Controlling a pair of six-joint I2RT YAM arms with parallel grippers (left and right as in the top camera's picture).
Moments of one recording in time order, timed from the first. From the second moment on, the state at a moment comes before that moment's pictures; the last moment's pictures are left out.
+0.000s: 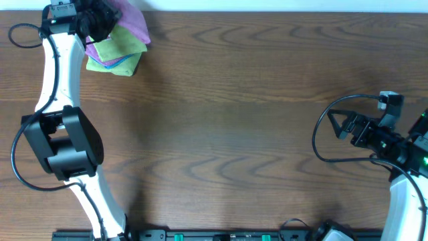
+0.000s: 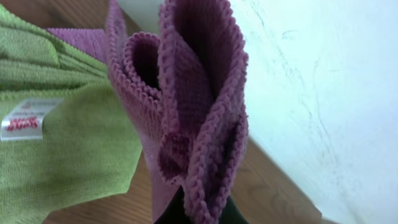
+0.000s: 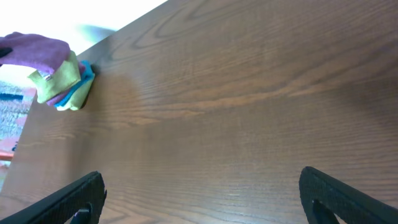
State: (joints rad) left arm 0.17 2.15 1.98 -0.57 0.47 -0.77; right arm -0.56 1.12 0.86 -0.69 -0.82 -0.06
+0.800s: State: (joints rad) left arm 0.22 2.17 1.98 -0.70 0.32 -0.63; right arm -0.56 1.12 0.86 -0.69 -0.82 -0.06
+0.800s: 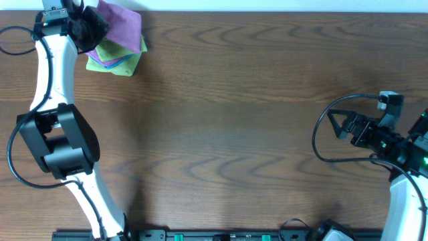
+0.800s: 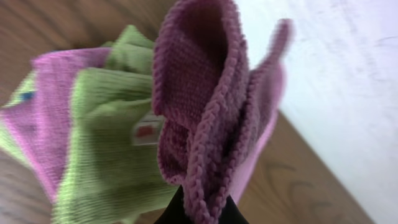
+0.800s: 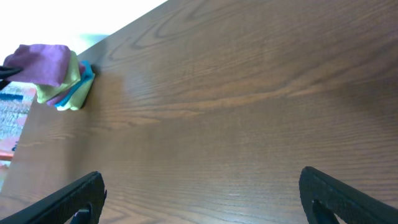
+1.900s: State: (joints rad) left arm 0.29 2.25 2.01 -0.71 0.14 -0.43; right arm -0.56 1.12 0.86 -0.69 -0.82 -0.06
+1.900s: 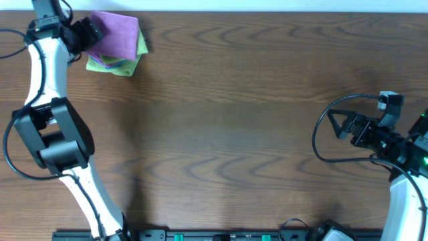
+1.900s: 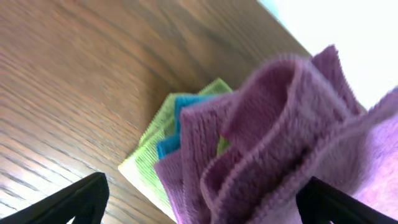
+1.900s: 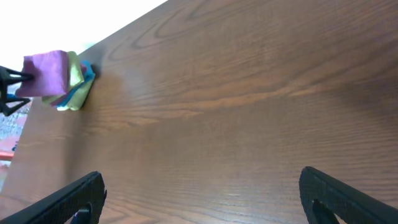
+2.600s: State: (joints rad) left arm 0.31 2.14 2.14 -0.84 0.24 -0.40; right arm -0.56 1.12 0.86 -0.69 -0.82 -0.06
